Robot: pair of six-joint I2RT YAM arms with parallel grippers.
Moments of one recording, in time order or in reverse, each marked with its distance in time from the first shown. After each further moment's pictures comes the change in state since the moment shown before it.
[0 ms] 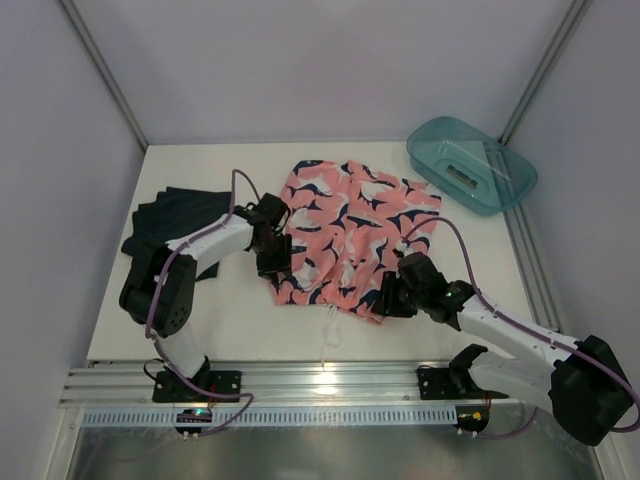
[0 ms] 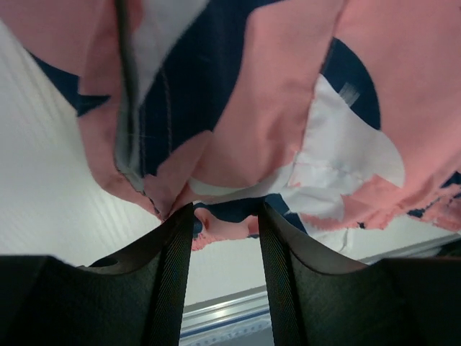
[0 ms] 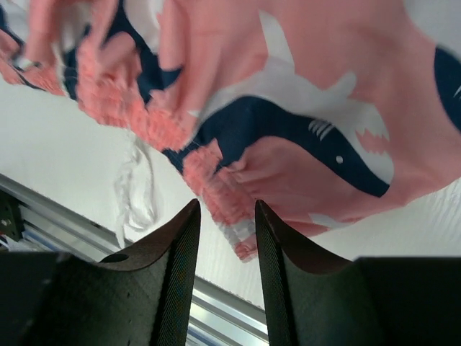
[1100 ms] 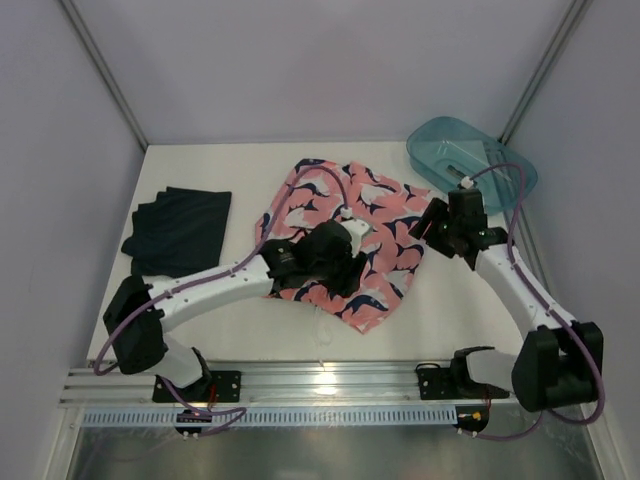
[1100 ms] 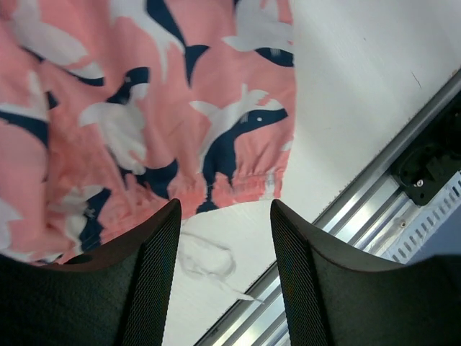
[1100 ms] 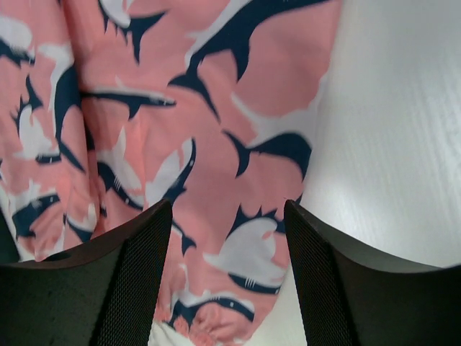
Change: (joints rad) left arm -0.483 -0.218 0.069 0.240 -0.195 0.184; right arm -0.446 0.147 0.329 -0.100 0.103 -0.001
